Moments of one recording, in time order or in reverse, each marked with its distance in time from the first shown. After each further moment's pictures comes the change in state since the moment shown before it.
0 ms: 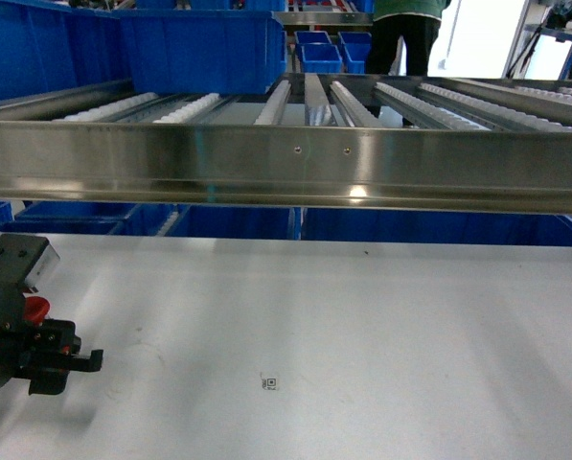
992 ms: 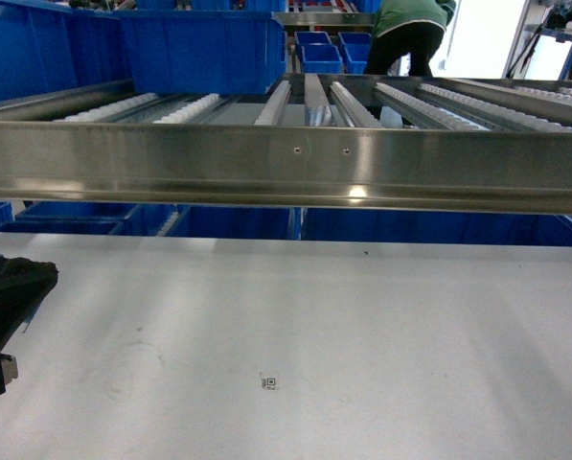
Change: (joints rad) left arm -0.192 -0.837 -0.428 0.014 0.032 -0.111; right arm 0.000 0.000 0.000 0.000 0.000 0.000
